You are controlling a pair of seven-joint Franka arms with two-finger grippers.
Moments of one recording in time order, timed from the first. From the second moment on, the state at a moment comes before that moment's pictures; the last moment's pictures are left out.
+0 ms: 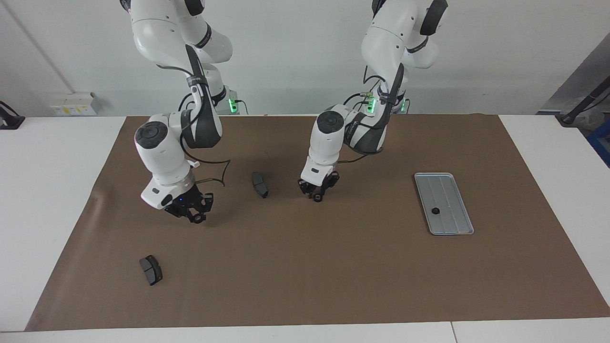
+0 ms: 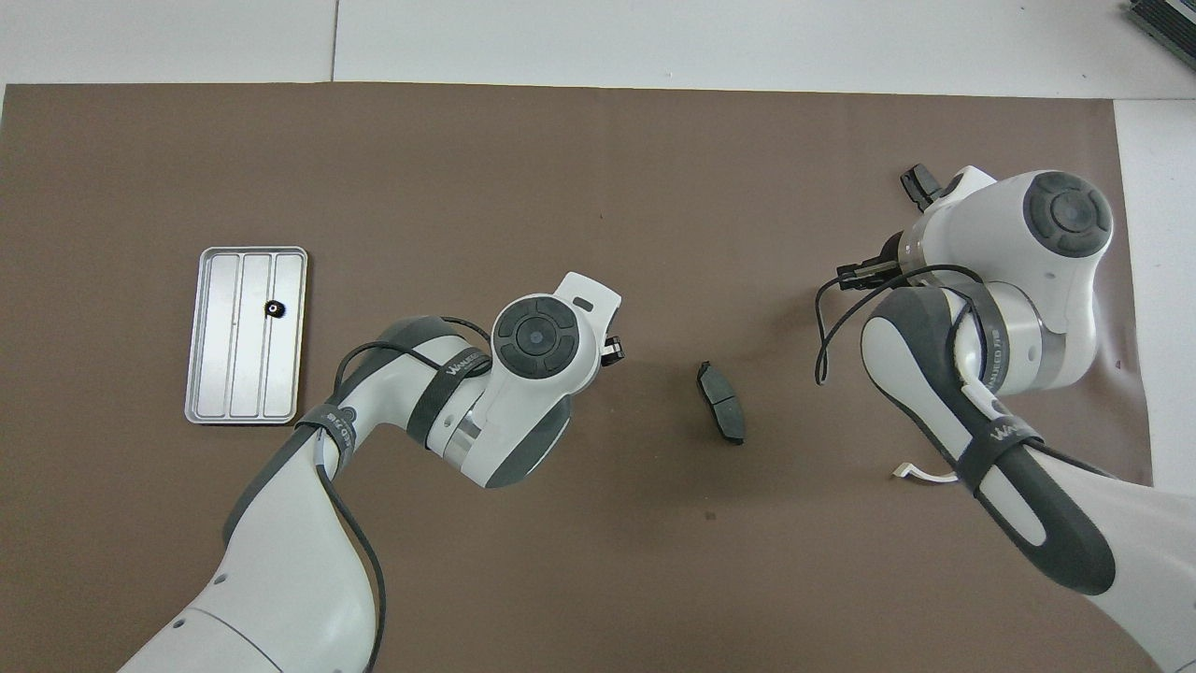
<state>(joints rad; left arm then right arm) -0.54 0.43 -0.15 -1.87 0.03 2.36 -0.93 0.00 0.30 0.10 -1.91 -0.02 2.31 -0.06</state>
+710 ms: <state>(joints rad) -0.54 0.42 -0.15 -1.87 0.03 2.36 -0.92 0.01 0.19 0.11 -1.87 0.02 2.15 -0.01</state>
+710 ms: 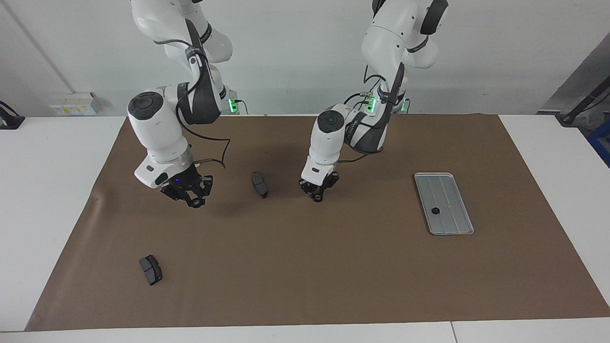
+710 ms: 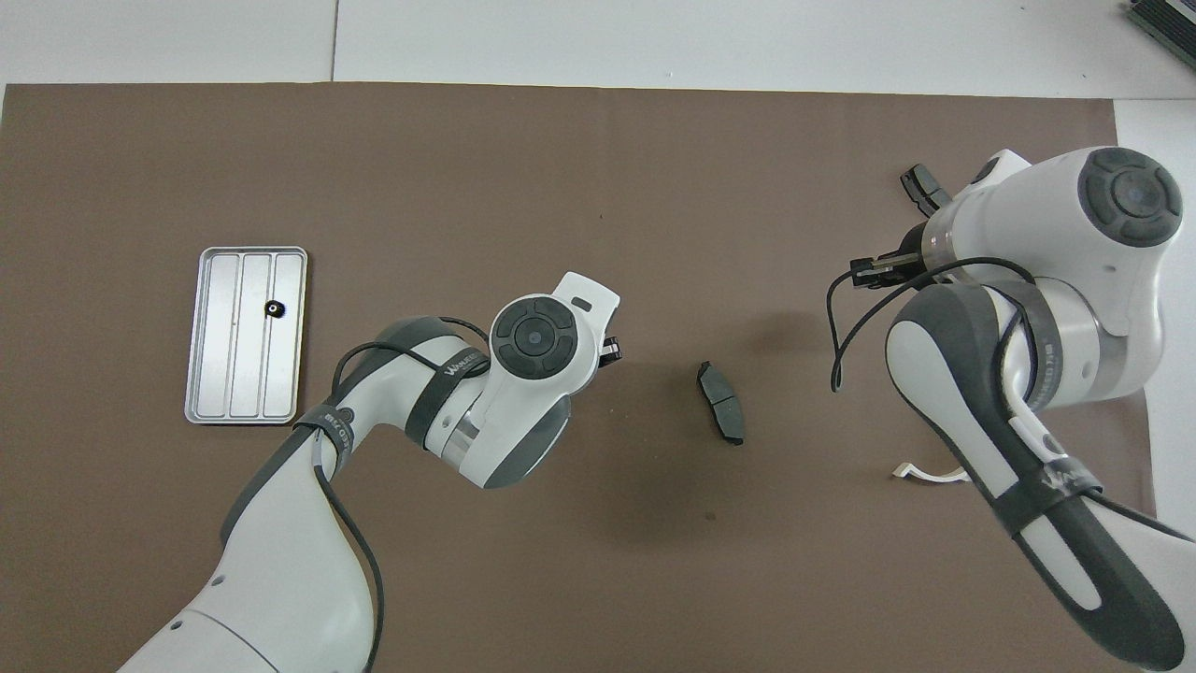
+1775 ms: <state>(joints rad) -0.07 0.33 -0.13 -1.77 0.01 2.06 -0.21 0.28 0.27 0.24 -1.87 0.04 2.35 0.62</state>
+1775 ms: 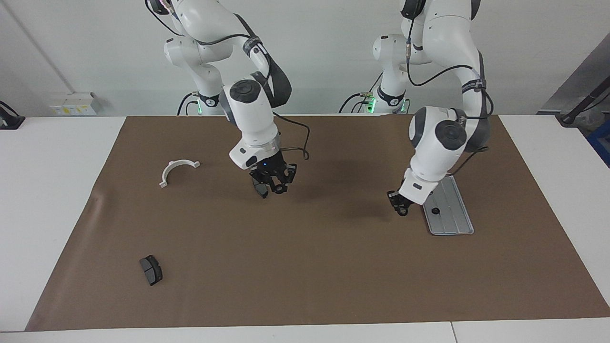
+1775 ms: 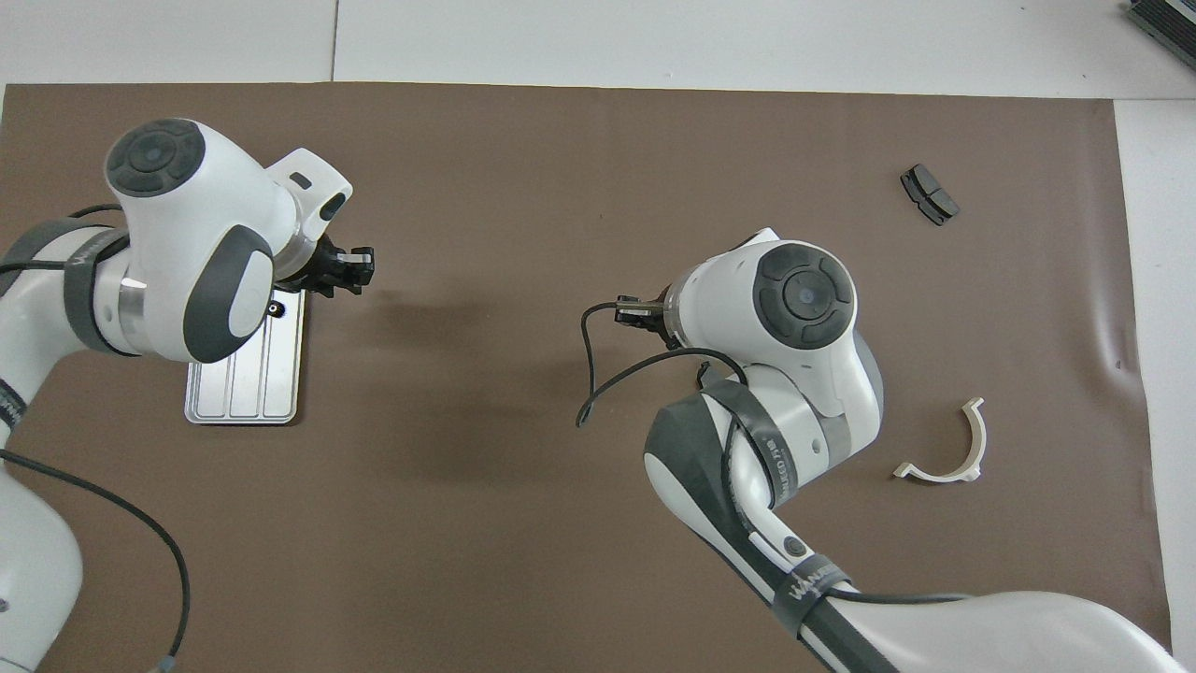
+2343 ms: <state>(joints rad) 0.18 0.30 -0.13 -1.88 0.01 2.09 0.32 0.43 0.43 0.24 -1.88 -0.06 2.55 0.85</state>
